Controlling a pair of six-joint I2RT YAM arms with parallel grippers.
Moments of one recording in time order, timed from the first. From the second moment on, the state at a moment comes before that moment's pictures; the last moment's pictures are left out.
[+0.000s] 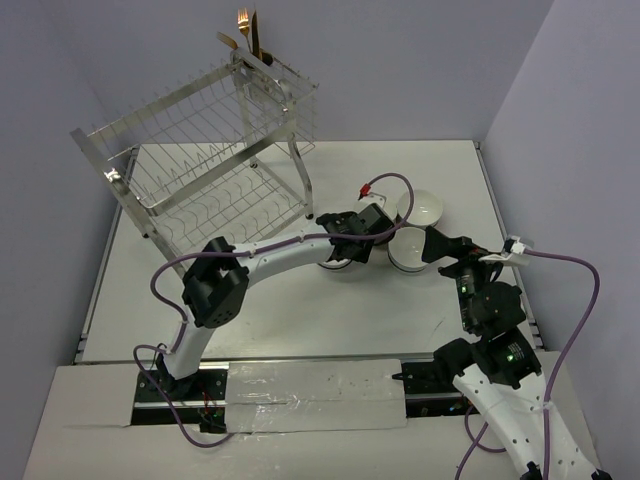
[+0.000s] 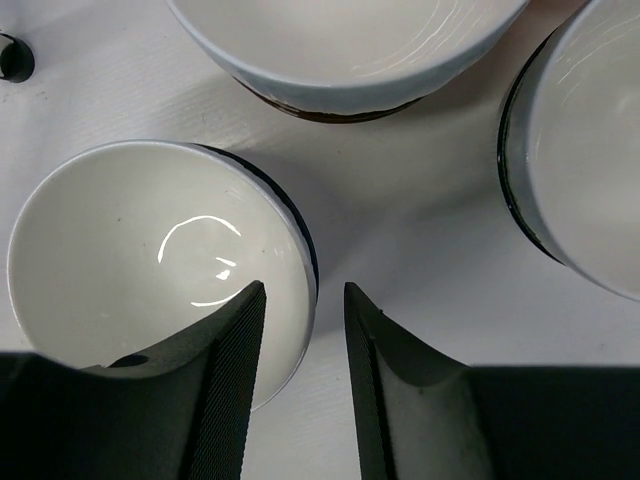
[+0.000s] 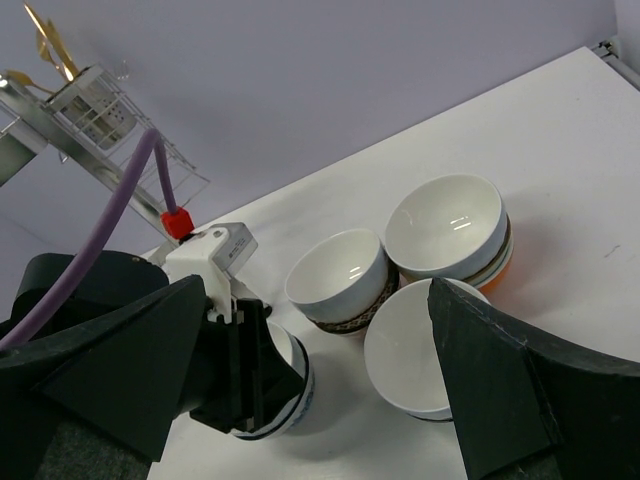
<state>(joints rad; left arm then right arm) -1.04 2.10 1.76 -0.65 -0.41 -0.52 0.43 0.22 0.53 -0.24 0.47 0.51</state>
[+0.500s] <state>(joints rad) -1.04 2.15 1.81 -0.70 -0.38 -0.52 0.43 0.21 0.52 -0.24 0.47 0.51</state>
